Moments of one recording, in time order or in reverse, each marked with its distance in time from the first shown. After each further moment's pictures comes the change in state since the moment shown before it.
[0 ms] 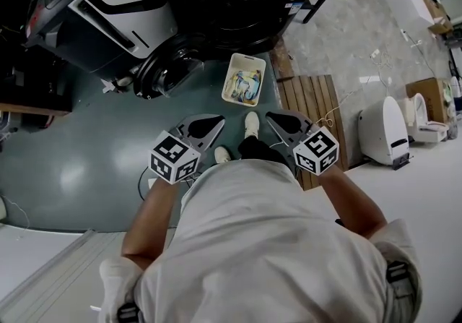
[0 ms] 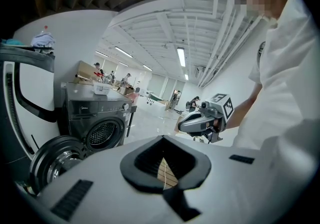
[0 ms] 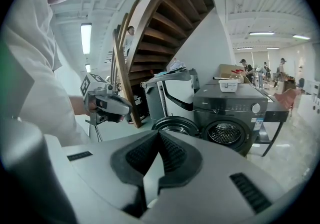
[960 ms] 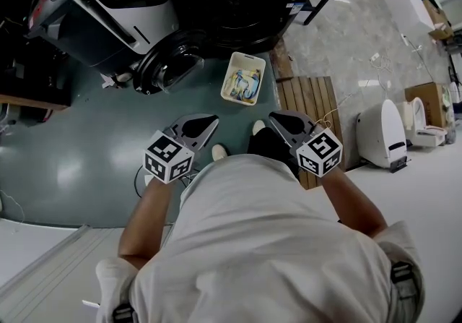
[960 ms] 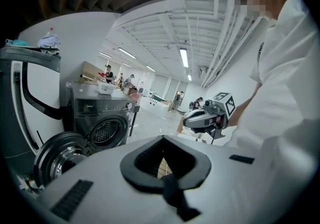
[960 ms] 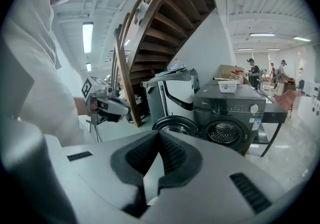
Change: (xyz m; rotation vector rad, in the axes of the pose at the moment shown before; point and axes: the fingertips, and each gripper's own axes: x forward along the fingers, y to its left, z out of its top) left arm -0.017 -0.003 -0.011 -0.014 -0.008 0.039; right arm -0.017 0.006 -0.001 -0.009 0.002 -0.003
